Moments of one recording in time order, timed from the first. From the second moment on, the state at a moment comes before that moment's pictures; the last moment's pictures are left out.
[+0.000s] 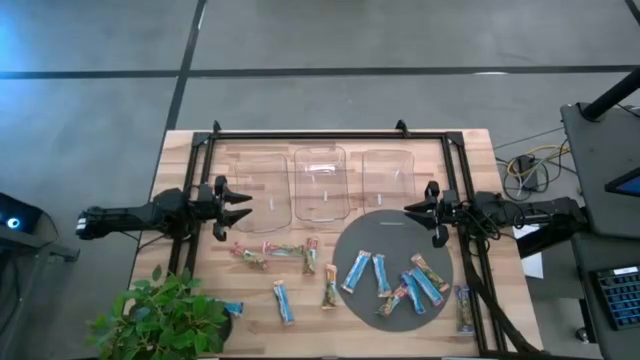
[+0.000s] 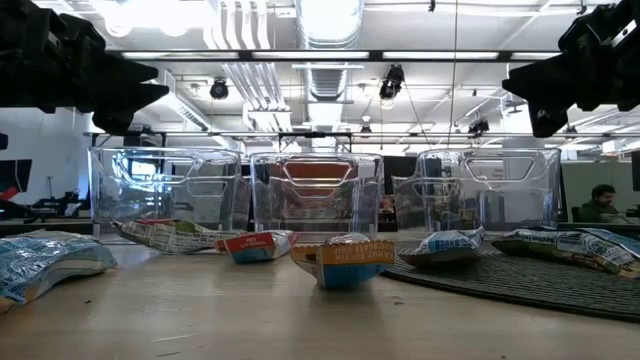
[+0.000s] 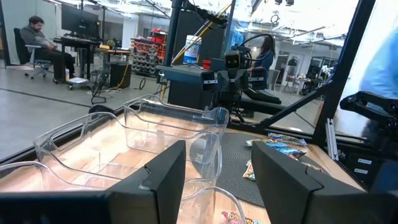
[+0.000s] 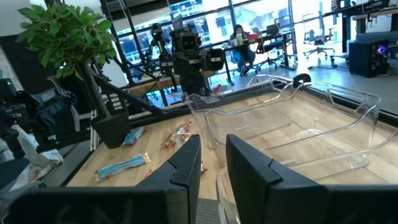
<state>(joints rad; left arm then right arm) 0.04 0.03 0.01 0.07 -0.09 -0.16 0.08 0.05 0.01 0.08 0.13 0.28</state>
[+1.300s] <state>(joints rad) 0.04 0.03 0.01 0.07 -0.09 -0.16 0.10 0.25 0.06 0.83 0.34 0.88</state>
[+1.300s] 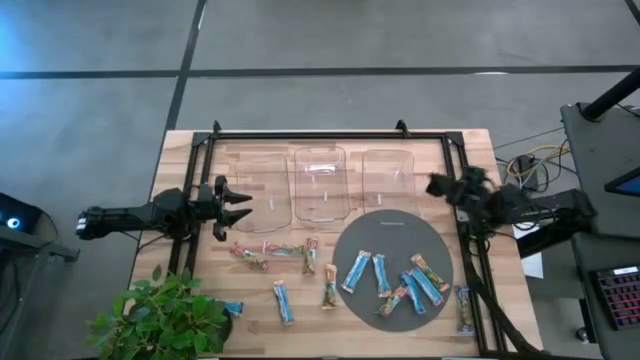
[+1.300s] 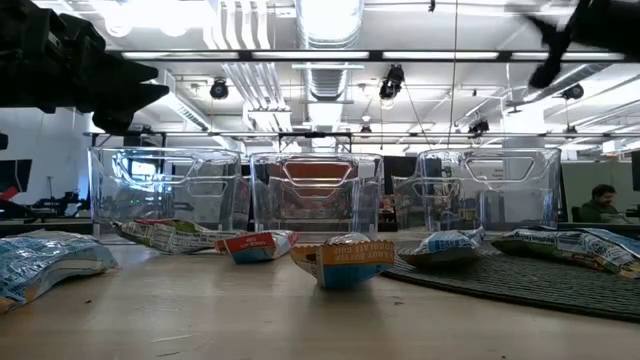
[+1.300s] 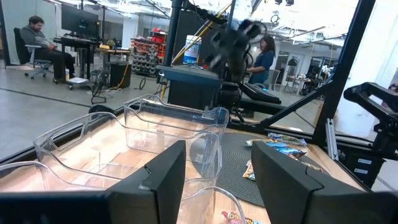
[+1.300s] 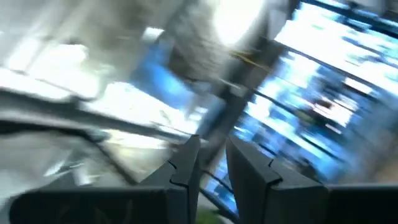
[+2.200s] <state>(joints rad) 0.04 0.03 0.01 0.07 -0.09 -0.16 0.27 0.96 0.81 -1.16 -0.44 1.14</state>
